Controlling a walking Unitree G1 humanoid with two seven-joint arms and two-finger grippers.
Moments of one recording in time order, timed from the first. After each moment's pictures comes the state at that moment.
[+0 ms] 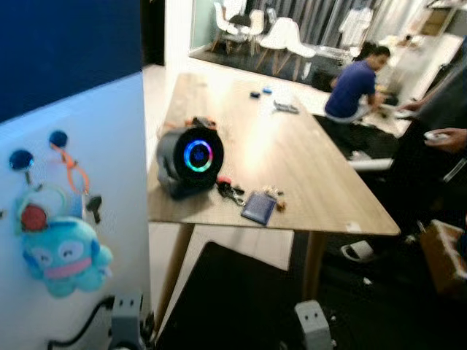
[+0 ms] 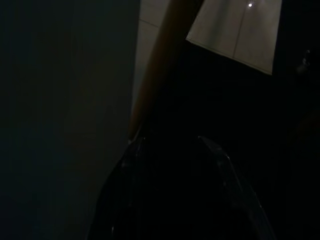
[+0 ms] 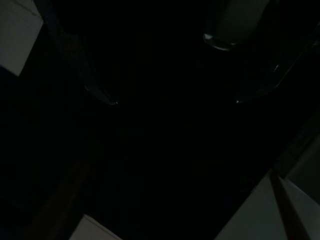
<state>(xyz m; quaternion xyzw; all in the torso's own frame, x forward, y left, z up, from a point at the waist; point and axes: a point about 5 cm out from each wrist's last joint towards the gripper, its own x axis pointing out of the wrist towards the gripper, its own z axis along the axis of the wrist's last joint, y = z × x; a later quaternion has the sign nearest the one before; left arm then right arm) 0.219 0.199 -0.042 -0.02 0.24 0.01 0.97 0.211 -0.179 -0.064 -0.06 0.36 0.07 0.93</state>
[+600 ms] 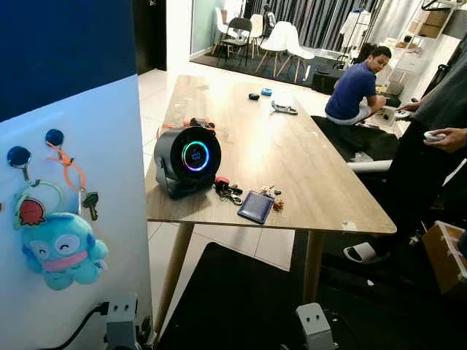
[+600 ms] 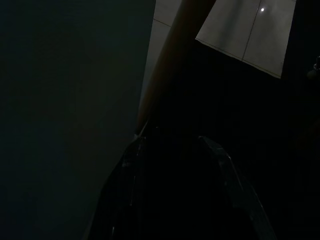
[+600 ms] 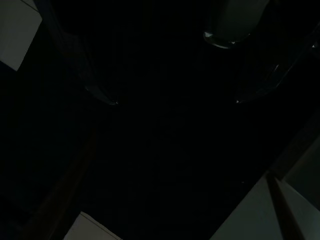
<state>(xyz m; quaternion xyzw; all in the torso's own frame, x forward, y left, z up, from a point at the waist) 0.218 0.202 -0.043 -0.03 0.24 0.01 0.97 0.211 -0.179 -0.064 -0.06 0.36 0.07 0.93</state>
